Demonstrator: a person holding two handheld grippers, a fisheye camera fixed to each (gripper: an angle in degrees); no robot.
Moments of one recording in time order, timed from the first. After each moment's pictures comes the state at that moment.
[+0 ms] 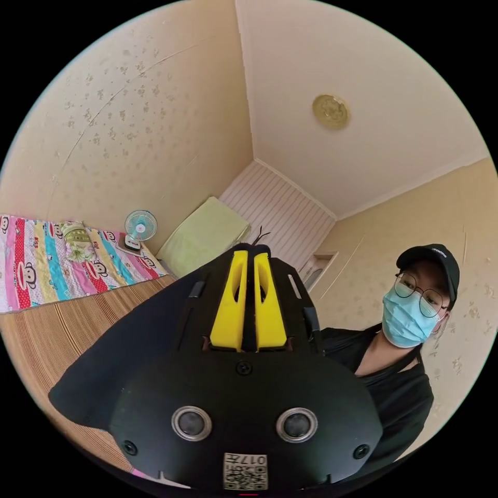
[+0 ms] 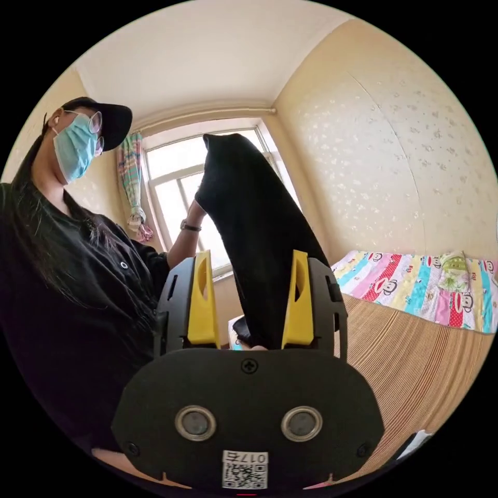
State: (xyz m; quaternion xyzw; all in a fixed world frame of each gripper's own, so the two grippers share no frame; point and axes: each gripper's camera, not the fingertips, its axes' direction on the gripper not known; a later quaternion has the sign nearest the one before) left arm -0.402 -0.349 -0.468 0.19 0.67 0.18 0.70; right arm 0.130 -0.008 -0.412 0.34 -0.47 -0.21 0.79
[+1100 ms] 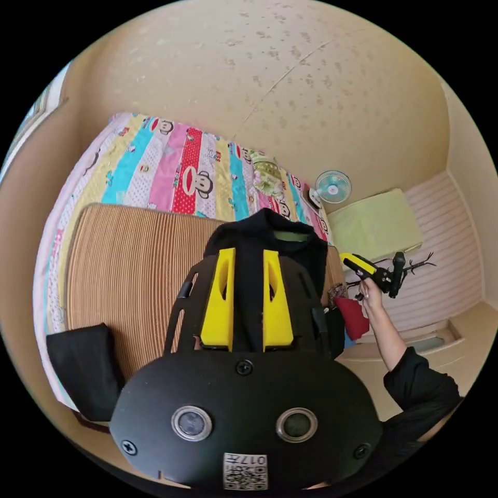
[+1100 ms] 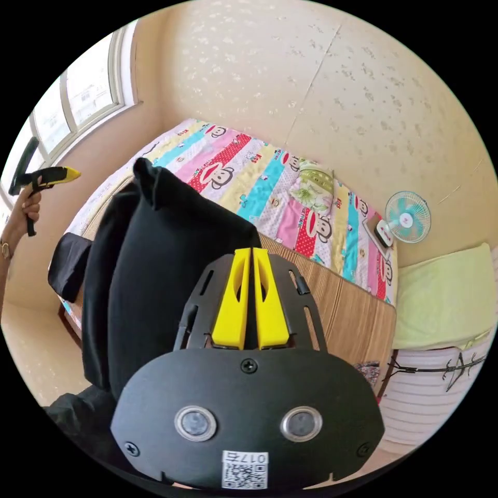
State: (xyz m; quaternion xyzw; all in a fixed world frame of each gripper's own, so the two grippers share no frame) left arm -0.382 -0.505 -0.091 -0.04 0.35 -0.04 0.94; right arm 0.001 -0.404 -0.144 0.02 -0.06 -0.15 0.99
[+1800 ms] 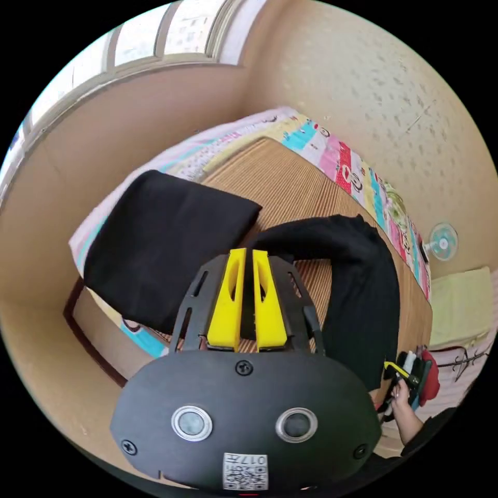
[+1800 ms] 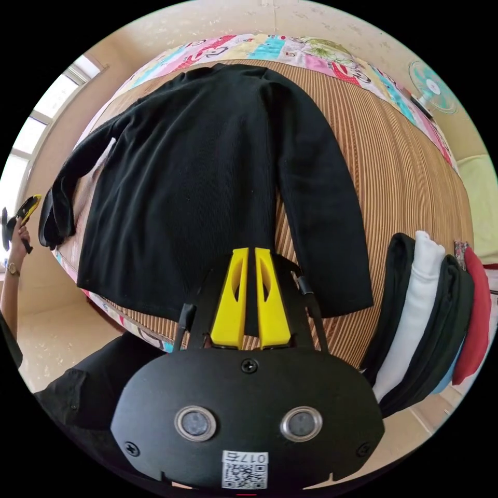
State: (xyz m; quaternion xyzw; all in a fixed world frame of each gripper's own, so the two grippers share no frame) left arm -0.499 -0.209 -0.041 0.02 0.05 -0.25 0.97; right arm 0.038 -0.161 0.029 -0.12 -0.07 -0.03 0.99
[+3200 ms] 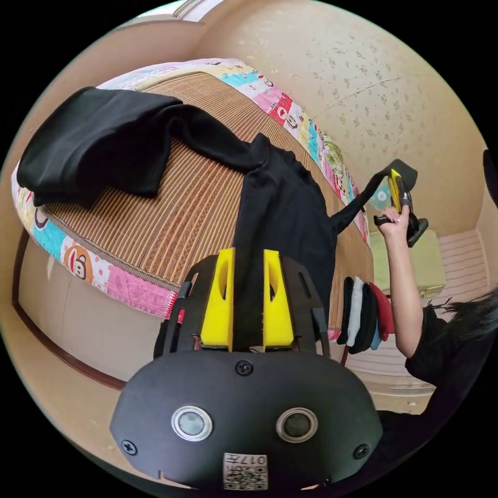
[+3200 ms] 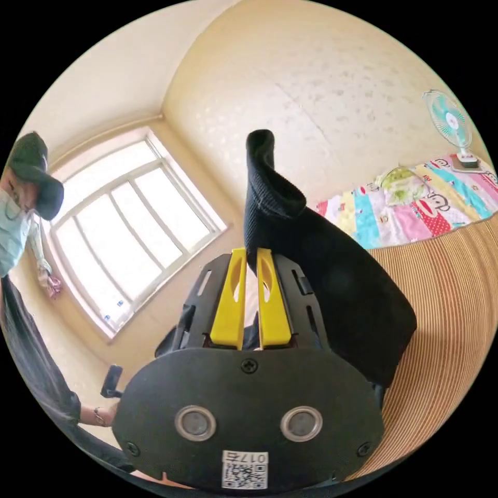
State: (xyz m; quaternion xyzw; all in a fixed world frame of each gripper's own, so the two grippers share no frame) left arm -0.453 0.039 -0.071 -0.04 0.26 -0.21 0.94; right arm -0.116 -0.242 -0.004 0.13 -0.38 -0.05 0.92
